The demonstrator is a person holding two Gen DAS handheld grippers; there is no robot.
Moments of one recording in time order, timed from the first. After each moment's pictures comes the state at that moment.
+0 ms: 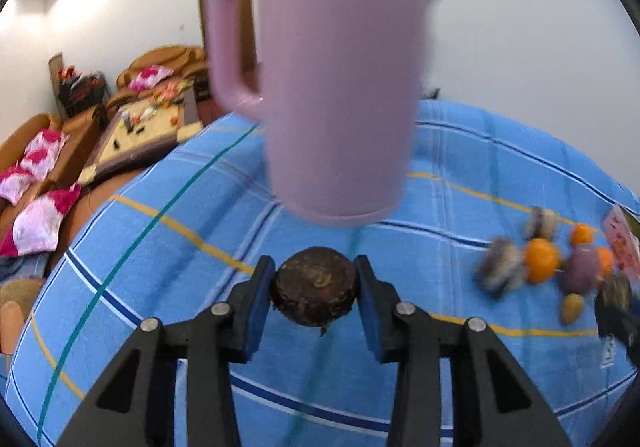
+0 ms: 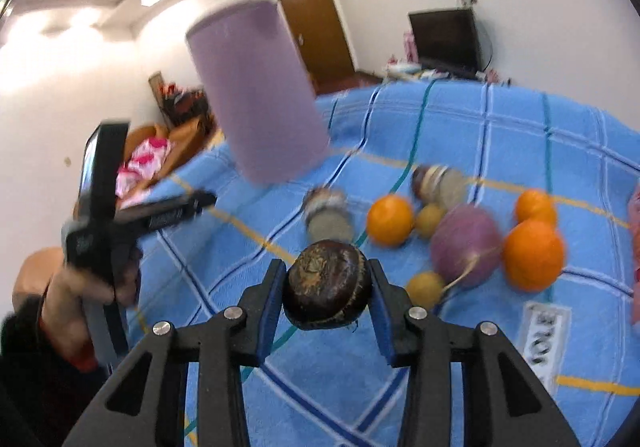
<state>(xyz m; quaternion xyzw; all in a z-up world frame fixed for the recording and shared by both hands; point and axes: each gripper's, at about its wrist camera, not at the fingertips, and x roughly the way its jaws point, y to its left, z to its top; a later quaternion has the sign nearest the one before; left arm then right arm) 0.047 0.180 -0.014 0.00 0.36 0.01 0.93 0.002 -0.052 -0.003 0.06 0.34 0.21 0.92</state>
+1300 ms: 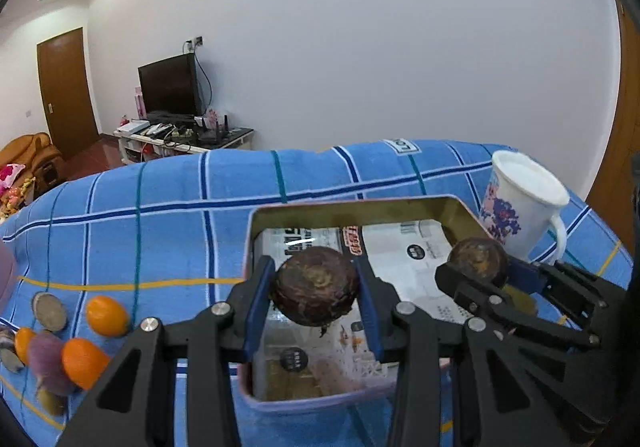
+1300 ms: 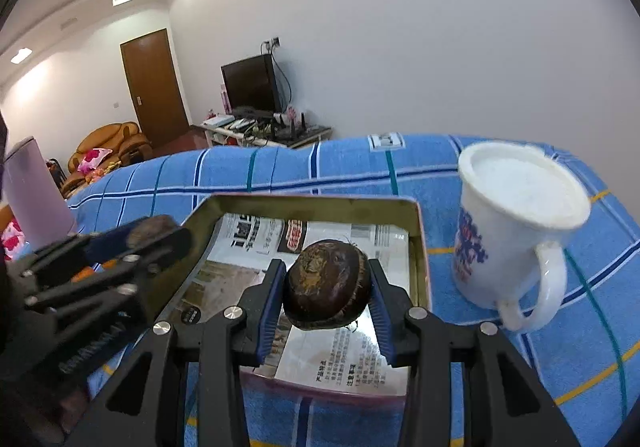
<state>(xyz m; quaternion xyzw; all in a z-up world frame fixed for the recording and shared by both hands) 0.022 -0.240 0.004 0.07 0.30 -0.26 0.92 -0.030 -0.369 0.003 0.08 0.31 -0.08 0.94</state>
